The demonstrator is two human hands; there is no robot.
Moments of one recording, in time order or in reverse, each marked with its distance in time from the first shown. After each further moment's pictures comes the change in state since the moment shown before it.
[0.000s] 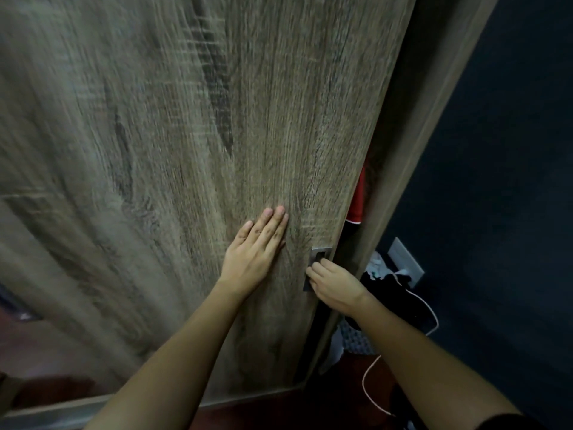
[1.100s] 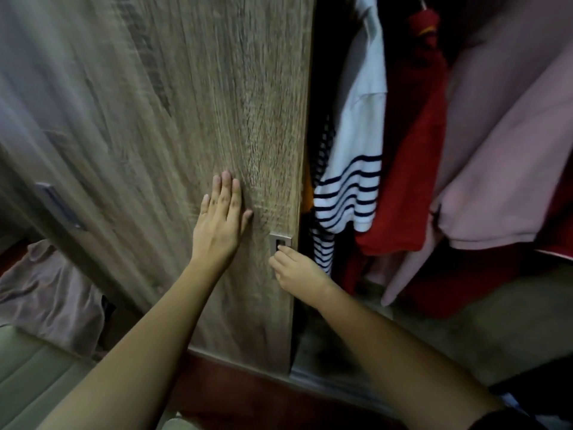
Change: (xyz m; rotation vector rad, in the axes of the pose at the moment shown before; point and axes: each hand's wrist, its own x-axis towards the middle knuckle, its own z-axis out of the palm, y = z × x) left_hand -0.155 -0.275 -0.119 0.145 -0.313 -0.570; right_hand 0.281 -0.158 -0.174 0.027 0.486 -0.300
